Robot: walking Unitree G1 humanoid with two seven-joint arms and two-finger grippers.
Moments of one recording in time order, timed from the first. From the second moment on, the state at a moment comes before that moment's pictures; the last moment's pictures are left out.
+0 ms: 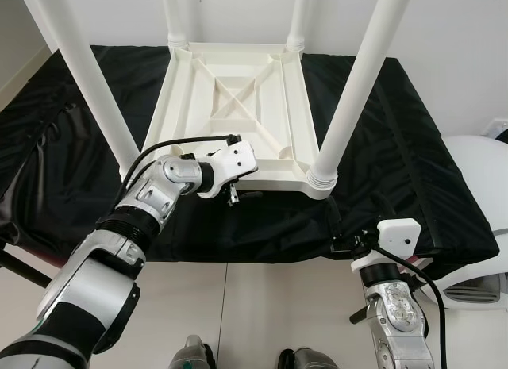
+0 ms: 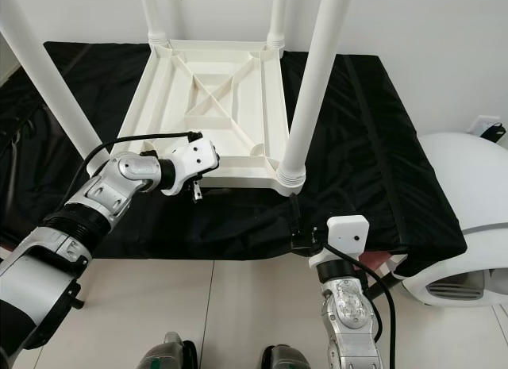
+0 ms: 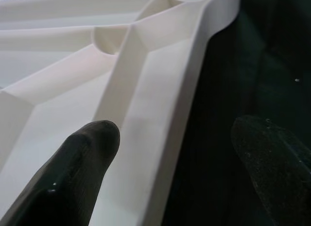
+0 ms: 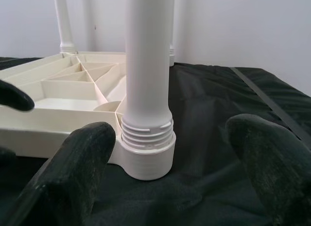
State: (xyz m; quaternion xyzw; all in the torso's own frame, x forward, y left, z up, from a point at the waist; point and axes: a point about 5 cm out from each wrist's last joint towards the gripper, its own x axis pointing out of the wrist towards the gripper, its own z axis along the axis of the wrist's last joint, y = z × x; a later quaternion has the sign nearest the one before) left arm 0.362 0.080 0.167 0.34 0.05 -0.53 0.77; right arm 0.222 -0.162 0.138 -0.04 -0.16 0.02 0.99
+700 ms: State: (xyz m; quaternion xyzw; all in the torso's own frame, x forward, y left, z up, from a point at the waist) left arm 0.363 0.060 0.153 0.34 0.08 -0.57 0.75; right arm 0.206 -0.160 0.132 -0.04 -0.14 0.01 0.99
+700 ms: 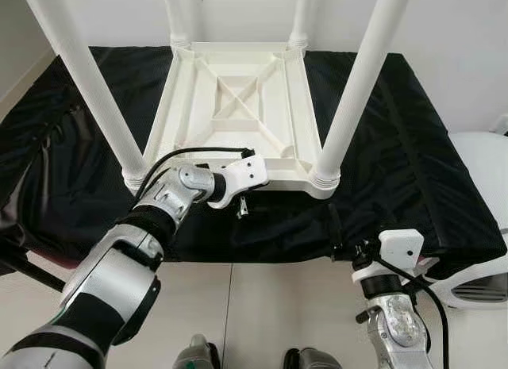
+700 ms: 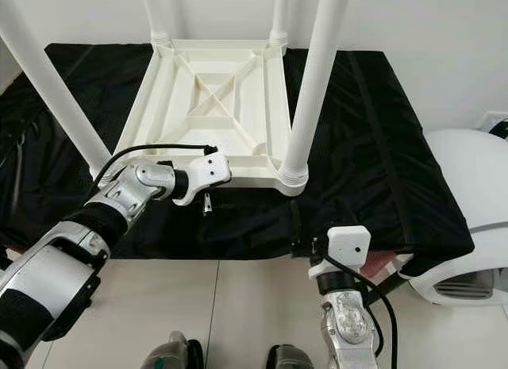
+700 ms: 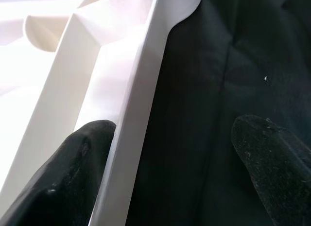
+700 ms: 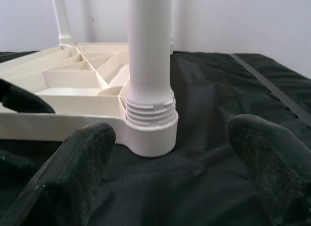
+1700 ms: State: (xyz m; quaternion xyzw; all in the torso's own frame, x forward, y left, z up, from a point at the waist) left arm 0.380 0.068 0.164 0.29 0.15 -0.53 0.78; right arm 0.198 -0.158 0.132 -0.05 -0.13 0.01 0.99
